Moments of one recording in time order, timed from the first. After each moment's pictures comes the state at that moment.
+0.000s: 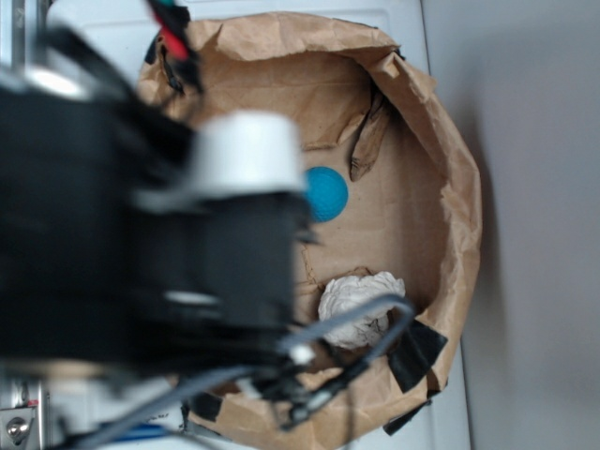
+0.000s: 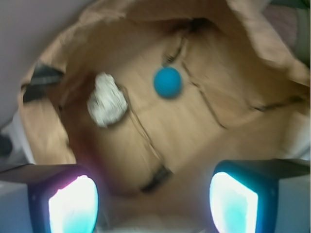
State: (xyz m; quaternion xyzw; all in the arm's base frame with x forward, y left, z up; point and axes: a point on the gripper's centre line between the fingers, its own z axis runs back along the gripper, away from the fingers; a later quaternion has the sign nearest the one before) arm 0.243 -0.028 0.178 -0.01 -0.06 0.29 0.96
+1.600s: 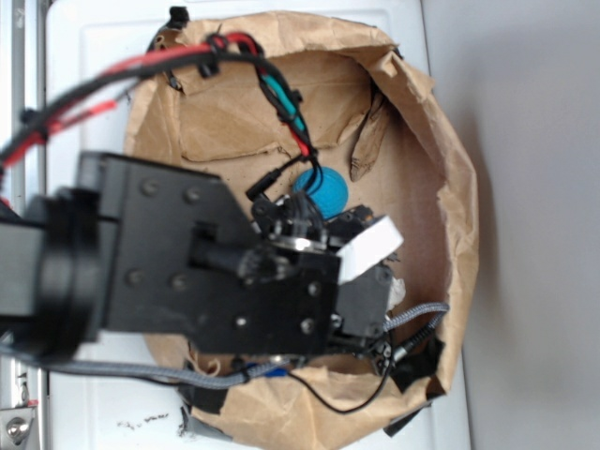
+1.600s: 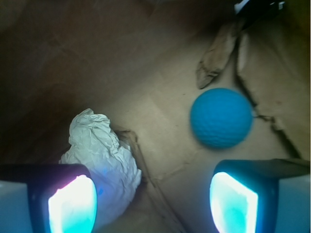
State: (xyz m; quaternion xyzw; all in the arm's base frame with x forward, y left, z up) arm 0.290 -0.025 0.072 0.00 -0.12 0.31 0.94
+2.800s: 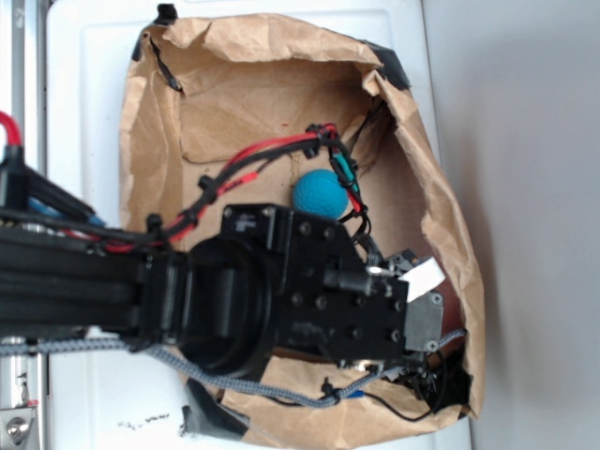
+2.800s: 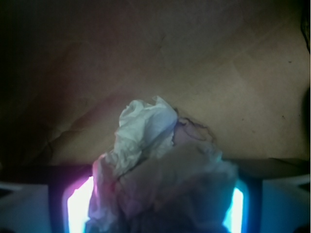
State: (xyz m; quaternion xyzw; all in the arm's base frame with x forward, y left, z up) arm 0.320 -0.050 0.032 -0.04 -0.10 0.31 0.94
